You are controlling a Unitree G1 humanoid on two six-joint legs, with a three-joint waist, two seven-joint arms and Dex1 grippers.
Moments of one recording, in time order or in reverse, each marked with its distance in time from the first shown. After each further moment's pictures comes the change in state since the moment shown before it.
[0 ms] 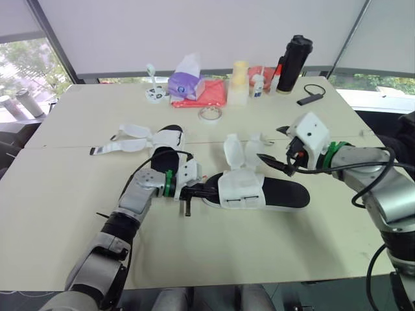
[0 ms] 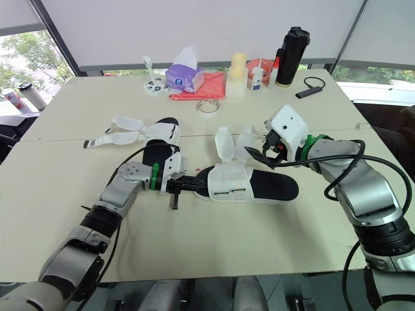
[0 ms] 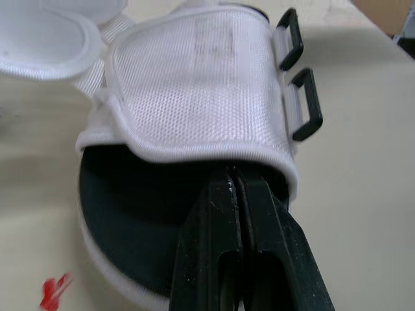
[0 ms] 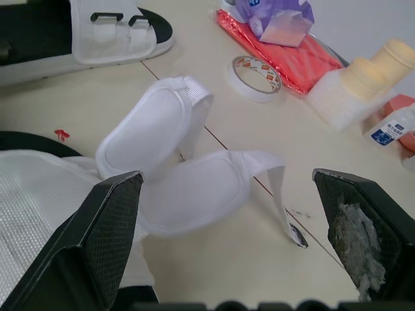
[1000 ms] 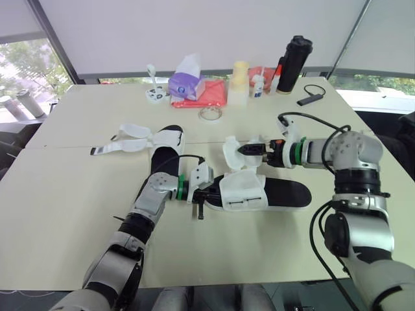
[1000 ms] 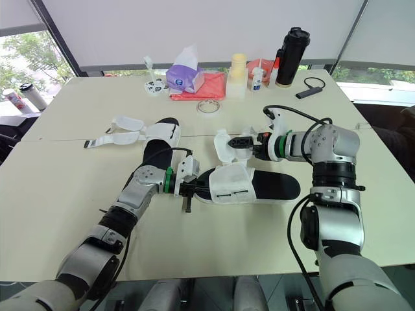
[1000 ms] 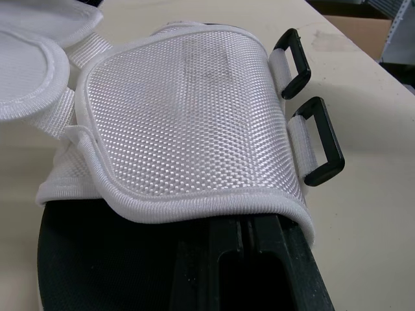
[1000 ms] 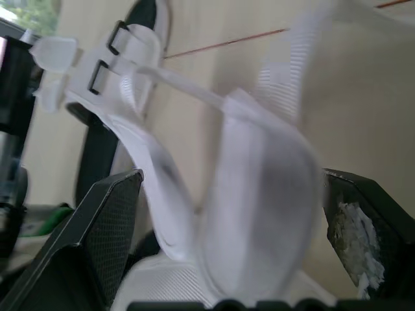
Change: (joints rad) left arm -0.024 -0.081 0.002 0.111 0.033 -0.078 -0.005; right arm -0.504 0.407 -0.326 0.904 0.263 0.665 -0.132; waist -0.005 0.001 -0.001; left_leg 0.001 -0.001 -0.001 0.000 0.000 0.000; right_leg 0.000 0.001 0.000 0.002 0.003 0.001
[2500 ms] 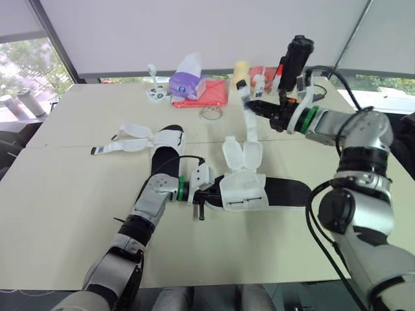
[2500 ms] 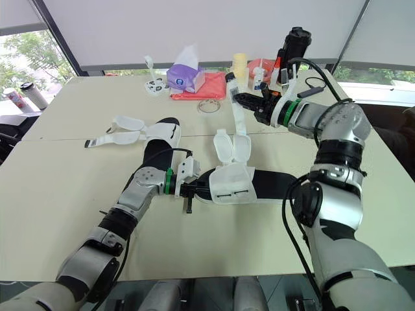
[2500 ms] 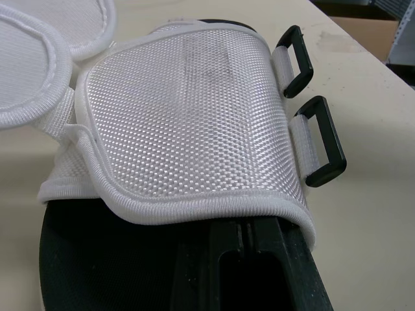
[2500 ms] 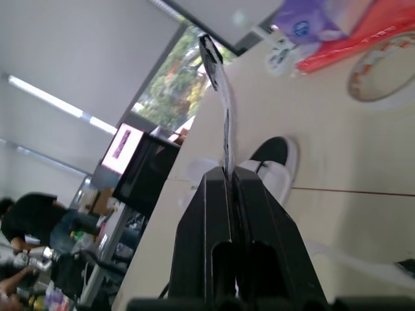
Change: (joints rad) left arm 0.018 -0.002 0.000 -0.025 0.000 0.001 0.019; right arm -0.036 -0.005 -0.176 -0.154 0.189 -0.051 0.037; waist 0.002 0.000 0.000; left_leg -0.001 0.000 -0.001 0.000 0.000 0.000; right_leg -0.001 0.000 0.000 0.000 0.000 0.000
